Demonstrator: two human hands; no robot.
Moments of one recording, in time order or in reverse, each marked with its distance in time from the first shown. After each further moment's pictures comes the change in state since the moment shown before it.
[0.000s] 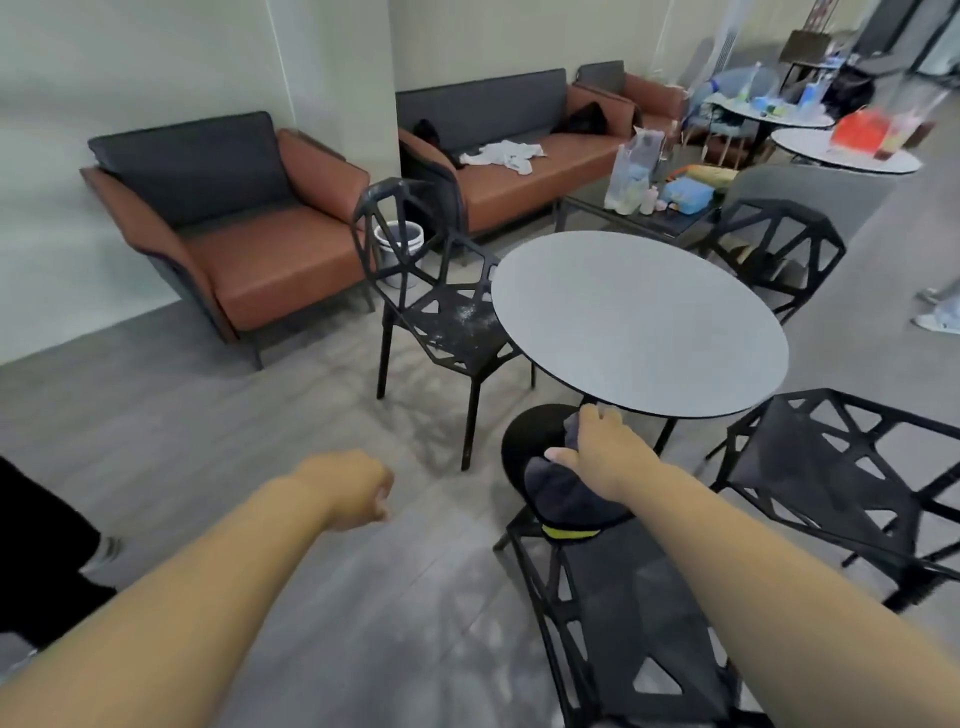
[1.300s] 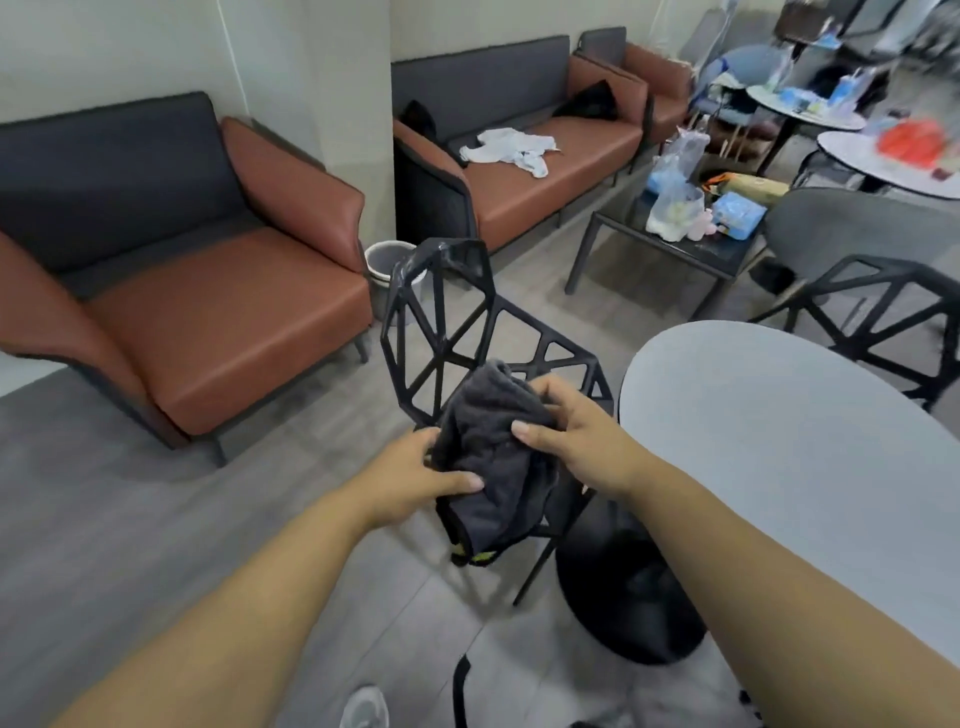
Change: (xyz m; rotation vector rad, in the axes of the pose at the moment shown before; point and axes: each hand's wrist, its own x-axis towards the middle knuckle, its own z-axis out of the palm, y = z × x) left_hand 0.405 -0.315 -0.218 -1.264 0.089 0.321; right_hand 0.475 -0.282 -0.107 1.170 -0.183 -0.274
